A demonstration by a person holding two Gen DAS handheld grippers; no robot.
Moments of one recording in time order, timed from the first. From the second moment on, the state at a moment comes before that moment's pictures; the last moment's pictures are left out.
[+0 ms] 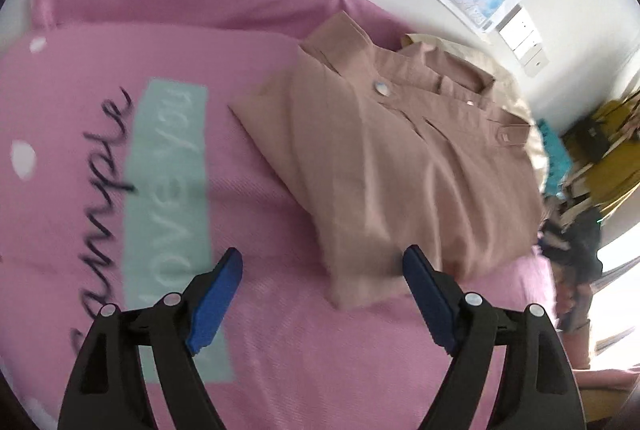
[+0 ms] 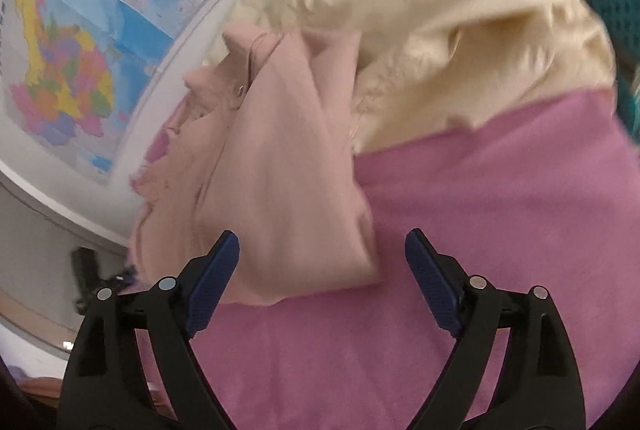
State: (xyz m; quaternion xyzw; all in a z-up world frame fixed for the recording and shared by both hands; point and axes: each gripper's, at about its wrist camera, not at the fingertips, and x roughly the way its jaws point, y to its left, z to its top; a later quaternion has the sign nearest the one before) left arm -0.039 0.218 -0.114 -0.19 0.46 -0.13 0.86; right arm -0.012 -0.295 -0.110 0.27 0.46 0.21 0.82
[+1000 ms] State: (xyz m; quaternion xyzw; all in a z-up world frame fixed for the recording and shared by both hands) left arm -0.078 0.181 -0.063 -0.20 0.44 -0.17 0.86; right arm -0.017 -0.252 -0.061 0.27 0.41 0.34 0.80
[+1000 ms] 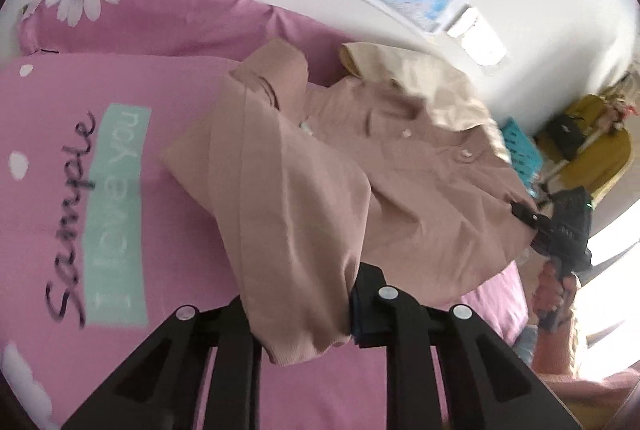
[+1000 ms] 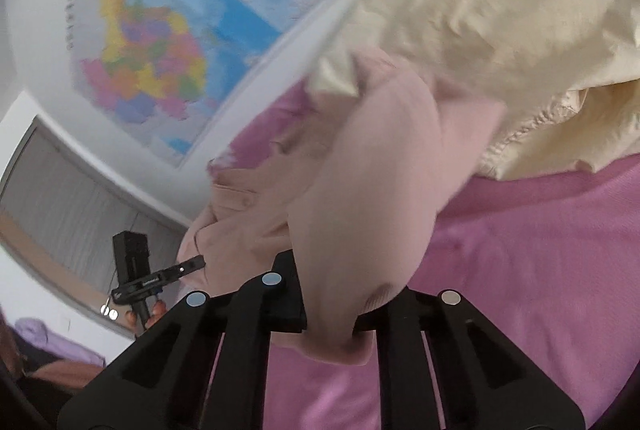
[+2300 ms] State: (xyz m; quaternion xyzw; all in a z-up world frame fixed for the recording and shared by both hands) left arm -0.017 0.108 -0.052 0.03 0.40 -0.11 0.91; right arm 0.026 -0.165 -0.035 0.03 0.36 0.25 0.90
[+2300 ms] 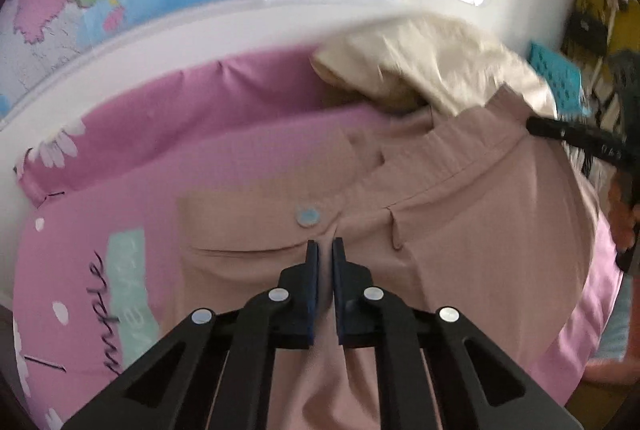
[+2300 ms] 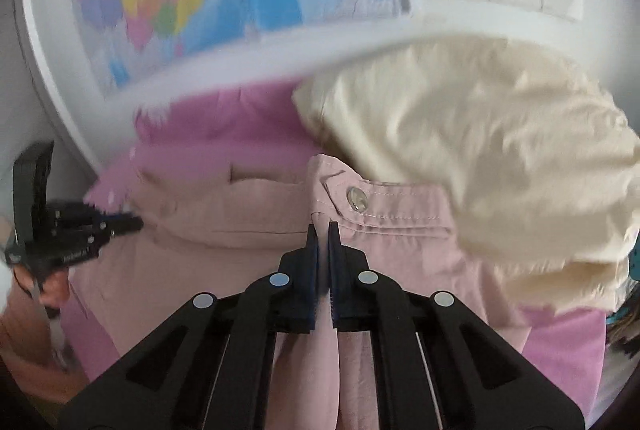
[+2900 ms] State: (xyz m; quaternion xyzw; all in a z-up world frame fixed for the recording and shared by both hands) left arm 0.021 0.128 -0.079 0.03 0.43 -0.06 0.90; right arm 0.061 -0.152 -0.088 0.02 0.43 0.18 0.88
